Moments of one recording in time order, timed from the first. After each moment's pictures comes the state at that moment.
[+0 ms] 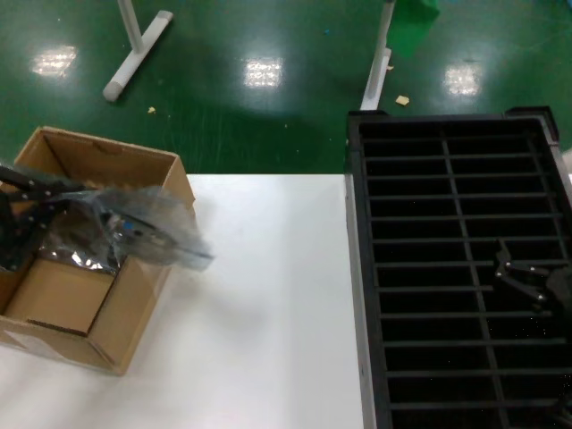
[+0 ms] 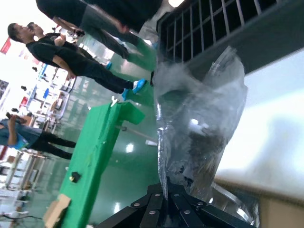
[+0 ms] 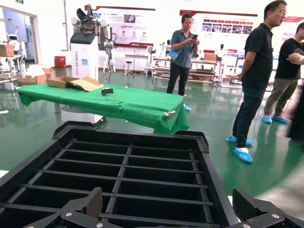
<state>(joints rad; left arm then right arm) -0.09 -1.08 1.41 -1.66 -1.82 0.73 0.46 0.00 0.30 -1.60 1.60 1.80 0.00 0.00</state>
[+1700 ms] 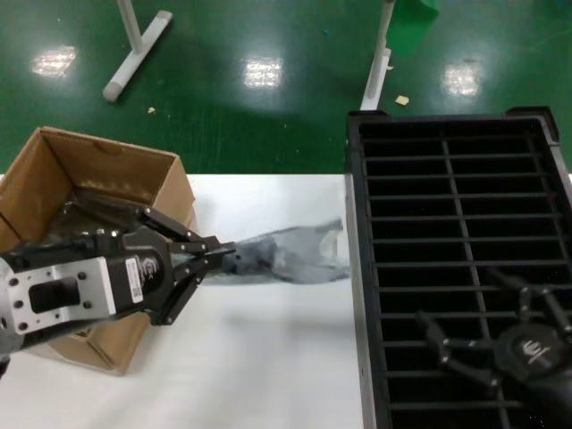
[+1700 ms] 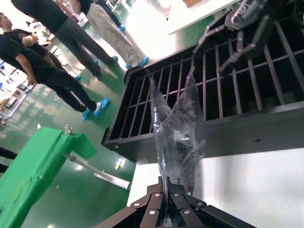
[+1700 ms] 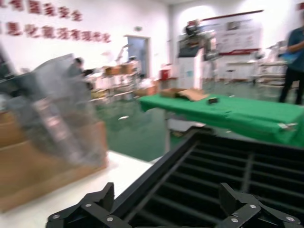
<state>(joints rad) -0.27 -1.01 1.73 -2.06 -1.35 0.79 -0.36 -0.12 0.34 -1.45 1.60 2.05 -0.65 -0.26</state>
